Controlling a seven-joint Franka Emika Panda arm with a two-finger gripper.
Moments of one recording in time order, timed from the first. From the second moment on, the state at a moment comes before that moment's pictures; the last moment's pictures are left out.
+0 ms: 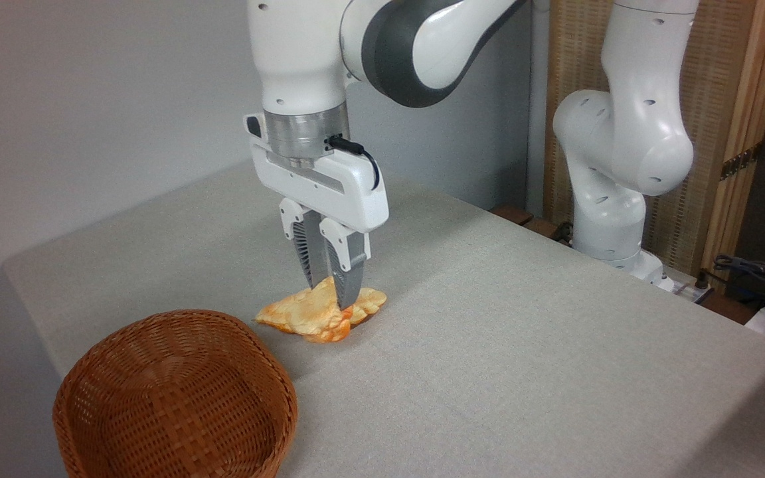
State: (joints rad) arm -0.34 -0.20 0.21 -2.15 0.04 2.02 0.55
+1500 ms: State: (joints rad) arm -0.35 -0.16 0.19 -1.98 0.04 1.97 0.55
